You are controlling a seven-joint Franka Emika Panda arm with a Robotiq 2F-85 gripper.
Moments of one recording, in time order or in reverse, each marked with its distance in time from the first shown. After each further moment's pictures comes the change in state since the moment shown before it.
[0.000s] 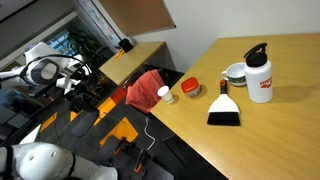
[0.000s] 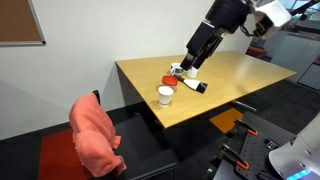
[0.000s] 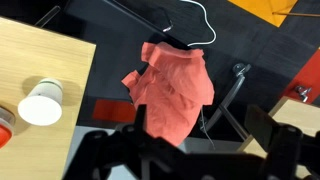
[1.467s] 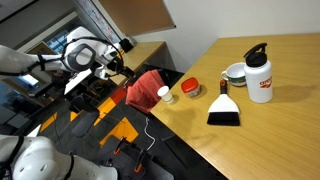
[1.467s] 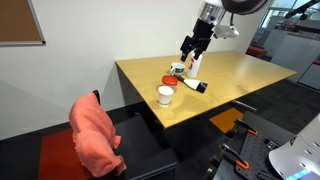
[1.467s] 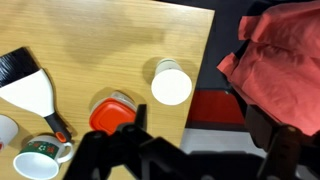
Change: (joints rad) arm -0.308 0.346 -0.166 0.181 -0.333 0.032 -0.007
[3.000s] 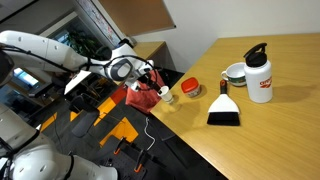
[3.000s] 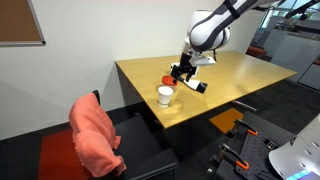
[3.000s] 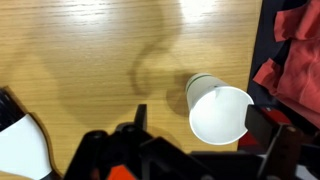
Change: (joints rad) arm -0.013 0.461 -0.082 0.158 0.045 0.165 0.018
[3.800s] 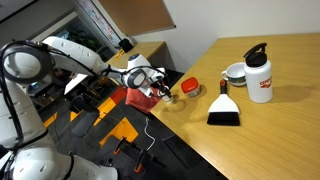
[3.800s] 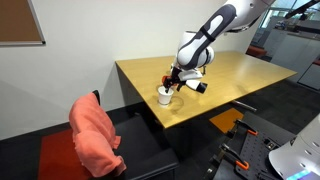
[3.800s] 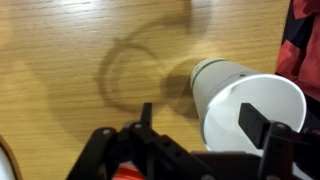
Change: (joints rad) arm -0.001 0.268 0.005 0.131 0.046 0.178 0.000
